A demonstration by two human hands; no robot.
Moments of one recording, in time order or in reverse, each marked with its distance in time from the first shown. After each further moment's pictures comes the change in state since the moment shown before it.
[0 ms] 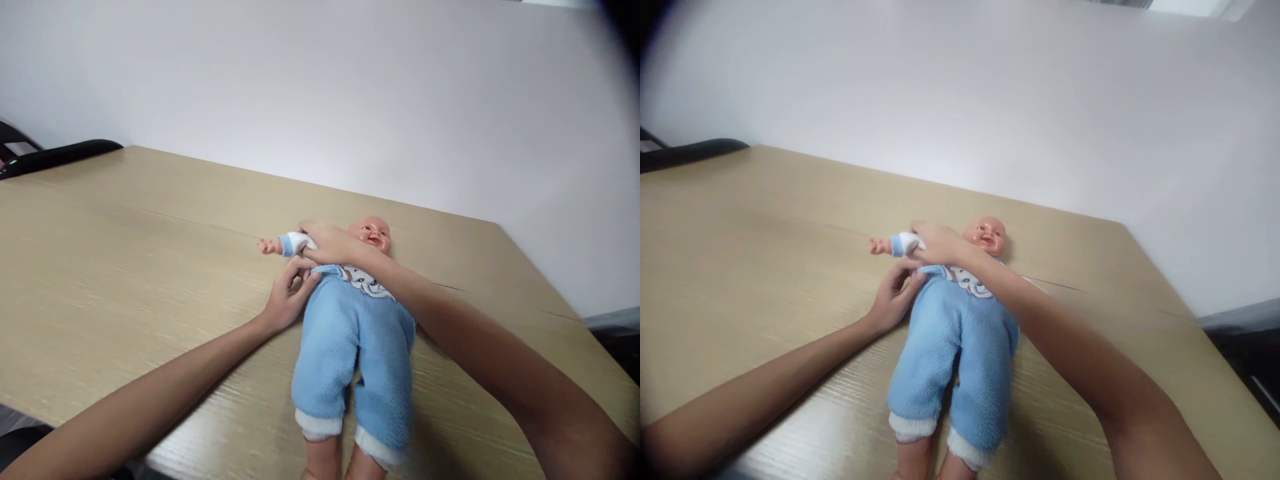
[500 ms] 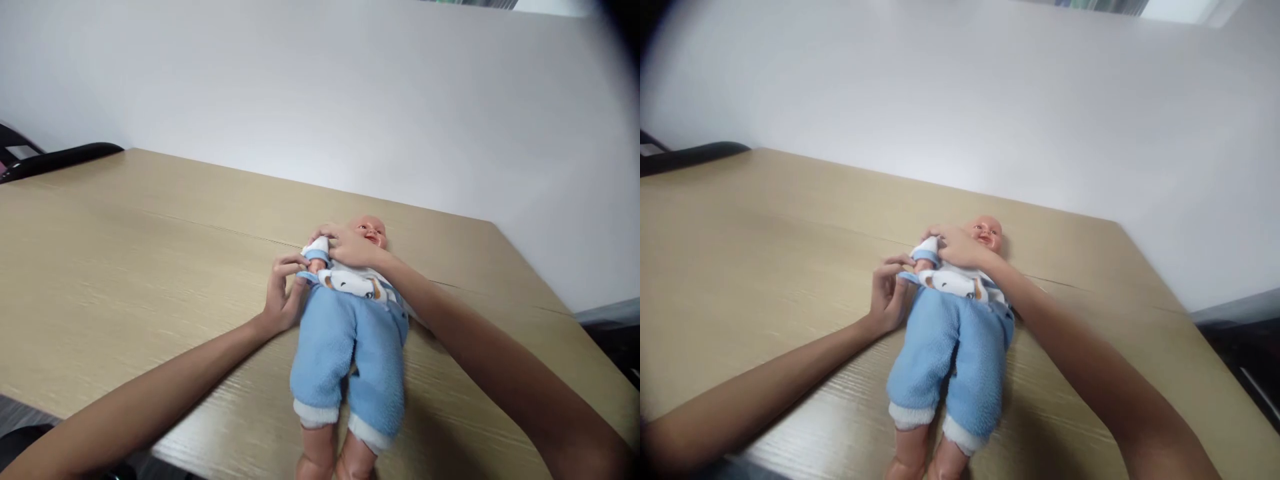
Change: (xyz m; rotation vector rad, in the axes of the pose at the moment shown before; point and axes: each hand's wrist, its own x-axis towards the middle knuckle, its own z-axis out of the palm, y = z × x) left_hand -0.013 -0.012 0.002 -0.011 0.153 0.299; right_hand -0.039 0.021 -0.006 0.384 0.071 -0.040
